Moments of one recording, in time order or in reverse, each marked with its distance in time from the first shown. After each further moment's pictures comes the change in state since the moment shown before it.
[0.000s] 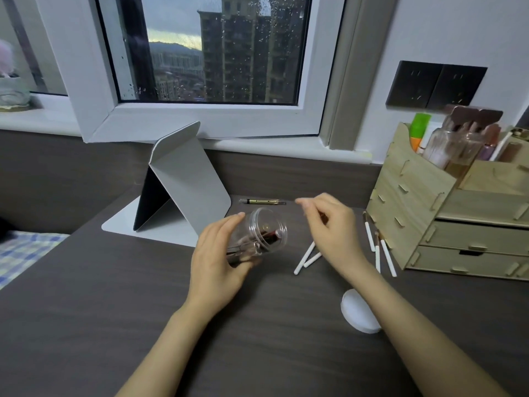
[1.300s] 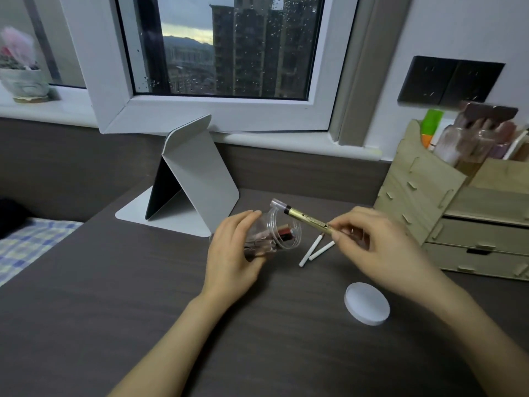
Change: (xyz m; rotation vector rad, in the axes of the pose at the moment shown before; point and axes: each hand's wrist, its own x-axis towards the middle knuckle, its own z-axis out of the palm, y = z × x) left_hand -0.006 0.008 0.008 0.049 -0.013 0.021; right_hand -0.032 -0.042 -0.072 -0.311 -0.352 0.003
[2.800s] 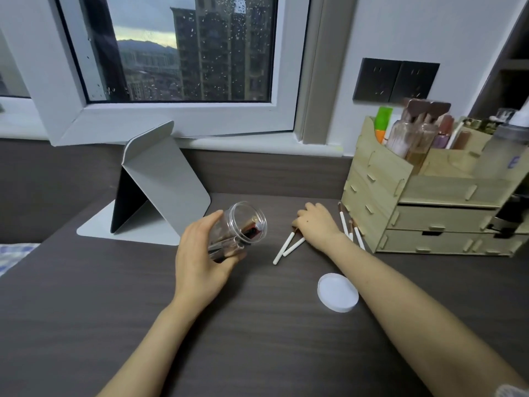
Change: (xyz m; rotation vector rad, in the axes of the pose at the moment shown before) left_hand 0.002 0.010 -0.006 -0.072 0.013 -0.138; right_hand 0.080 0.105 0.089 -0.795 -0.308 -0.068
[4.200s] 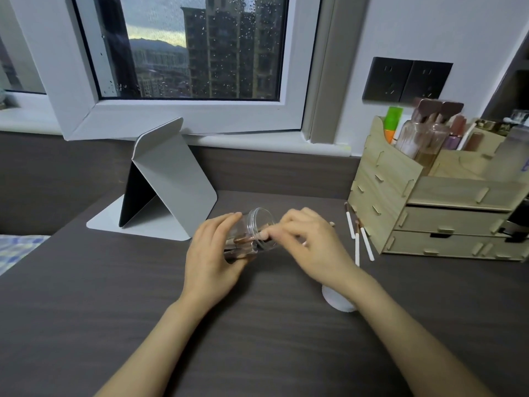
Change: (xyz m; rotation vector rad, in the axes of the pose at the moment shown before) left_hand -0.002 -0.005 0.003 0.074 -0.060 0.184; right_hand -0.084 -0.059 -0.084 0.969 0.460 -0.071
